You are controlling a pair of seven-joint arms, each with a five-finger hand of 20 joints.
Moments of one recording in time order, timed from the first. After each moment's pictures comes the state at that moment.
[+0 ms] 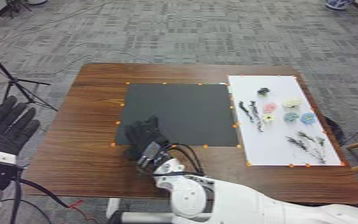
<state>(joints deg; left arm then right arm) 145.5 -49.6 -116.5 -128.9 4.1 14.0 23.2 -57.6 -69.9 7.8 -93.1 -147.1 17.9 39.0</state>
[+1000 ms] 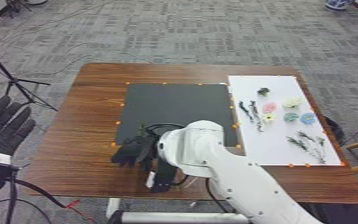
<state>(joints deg) 146.0 -50.2 -117.8 -129.2 4.1 13.9 23.0 -68.1 -77.4 42.3 -103.8 -85.3 -36.4 42.7</state>
